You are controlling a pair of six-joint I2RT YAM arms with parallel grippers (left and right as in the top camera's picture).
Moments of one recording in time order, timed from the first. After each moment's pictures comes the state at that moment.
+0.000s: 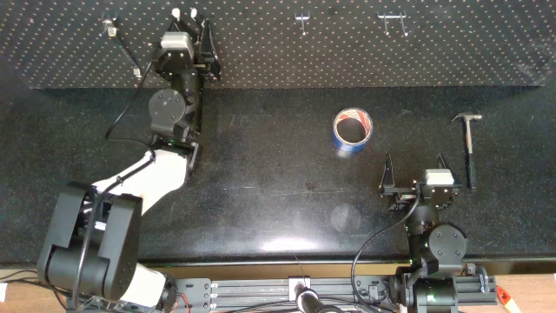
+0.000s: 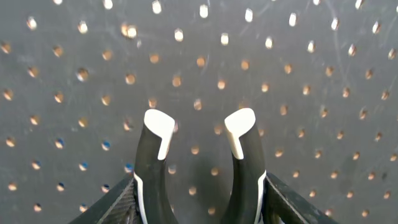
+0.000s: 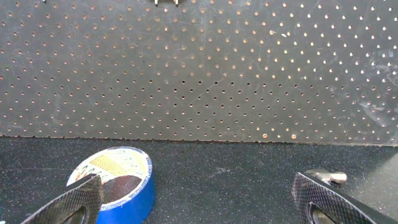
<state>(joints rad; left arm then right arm) -0.24 1.71 0.74 1.14 -0.19 -0.08 -0.04 0.01 0.01 -0.07 -0.03 -0.04</state>
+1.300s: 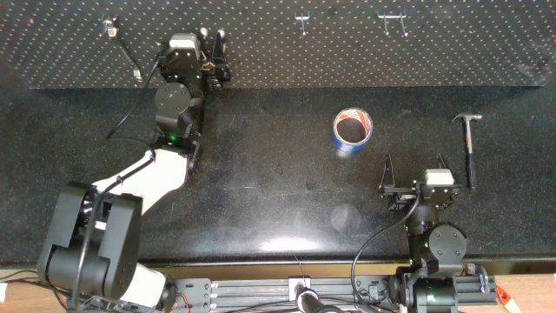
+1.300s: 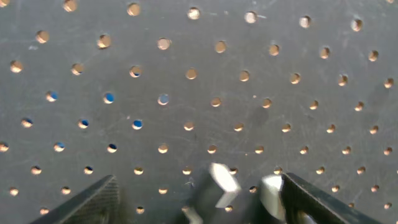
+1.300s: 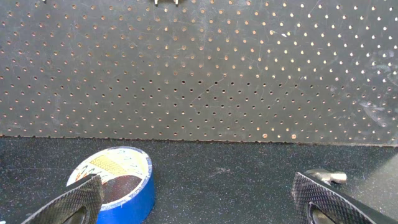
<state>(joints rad) -0.24 1.72 0.74 0.98 -0.17 -0.10 -0.04 0.01 0.01 -0.07 -0.03 -0.04</state>
